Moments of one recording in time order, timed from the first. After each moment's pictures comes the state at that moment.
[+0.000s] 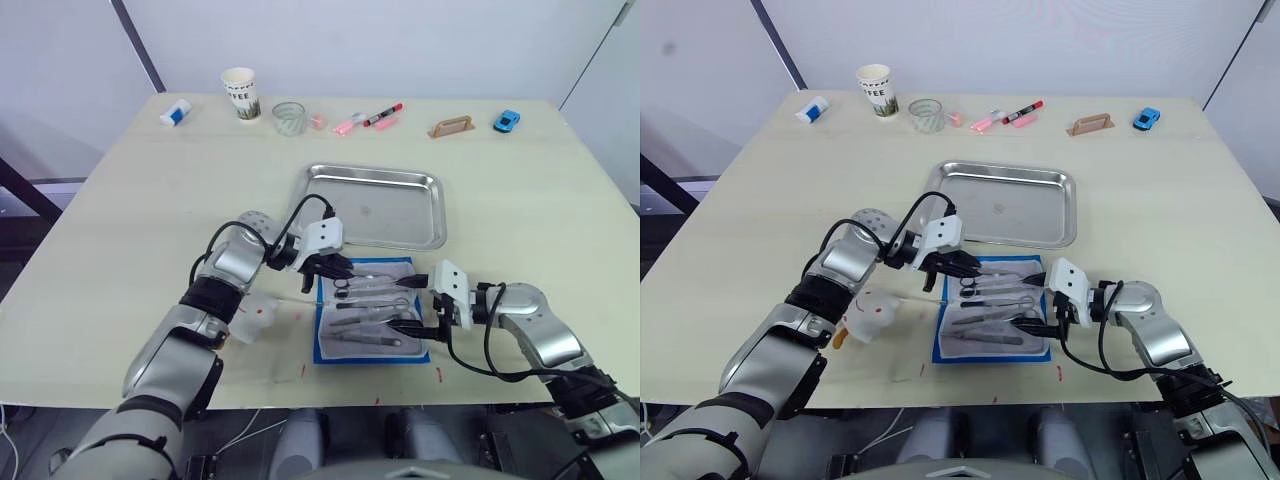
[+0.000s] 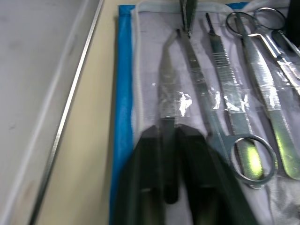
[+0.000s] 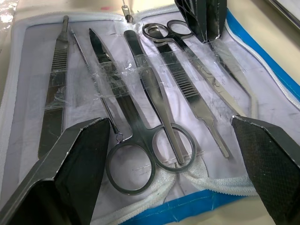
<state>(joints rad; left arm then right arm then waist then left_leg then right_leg) -0.78 0.49 -0.39 0.53 0.02 0.11 -1.34 -0.28 -0.53 0.28 0.06 0.20 0.18 1.09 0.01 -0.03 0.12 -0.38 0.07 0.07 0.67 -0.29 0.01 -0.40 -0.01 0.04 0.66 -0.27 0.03</state>
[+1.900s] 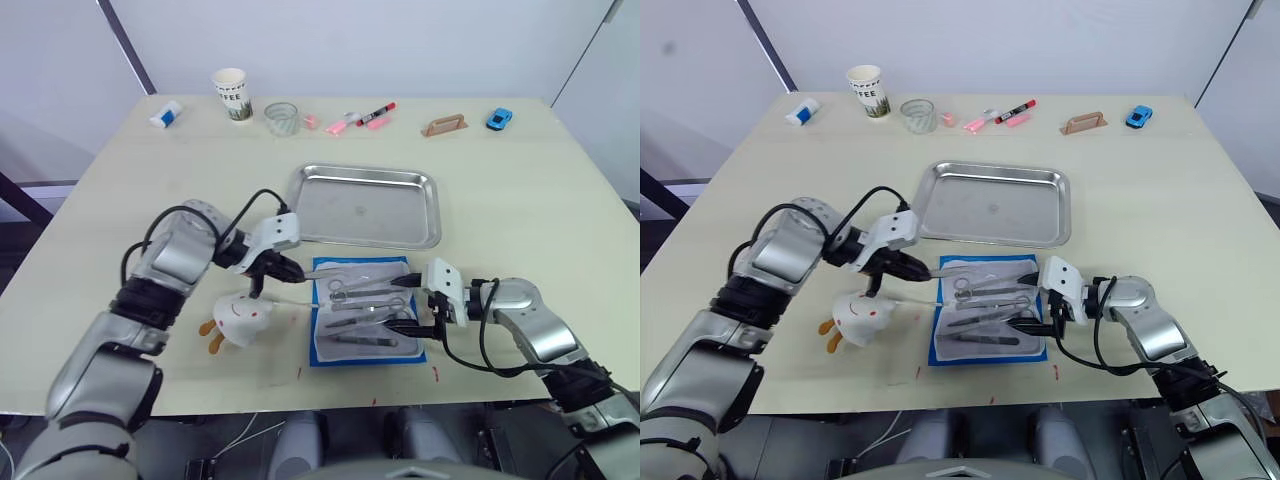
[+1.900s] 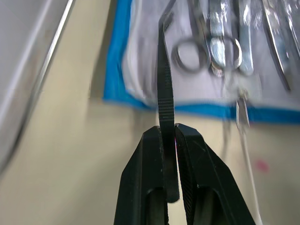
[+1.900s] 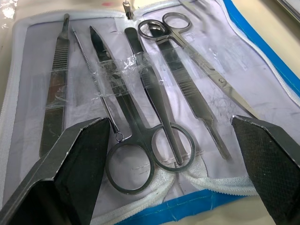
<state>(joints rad) -0.68 0.82 -0.34 0.22 -0.02 0.46 -1.46 -0.31 -0.53 0.31 0.05 0.19 0.21 1.10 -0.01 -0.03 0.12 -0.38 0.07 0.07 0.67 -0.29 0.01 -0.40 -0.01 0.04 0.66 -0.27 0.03</state>
